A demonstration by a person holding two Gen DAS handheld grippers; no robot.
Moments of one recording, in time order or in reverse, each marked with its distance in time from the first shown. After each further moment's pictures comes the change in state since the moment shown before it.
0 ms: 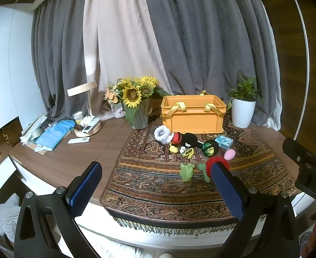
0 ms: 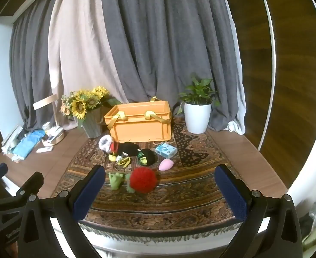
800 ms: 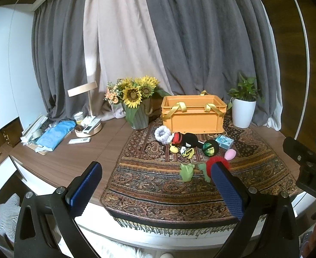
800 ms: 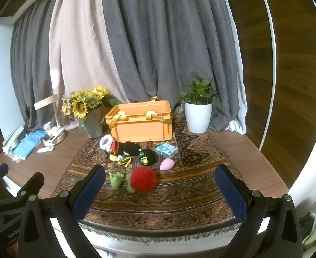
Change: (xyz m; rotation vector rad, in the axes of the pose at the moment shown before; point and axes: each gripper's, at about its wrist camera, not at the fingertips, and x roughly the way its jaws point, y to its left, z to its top) left arm 0.002 -0.001 -0.005 0.001 -0.007 0.004; right arm -0.001 -0.002 -0.001 0.007 -0.005 0.008
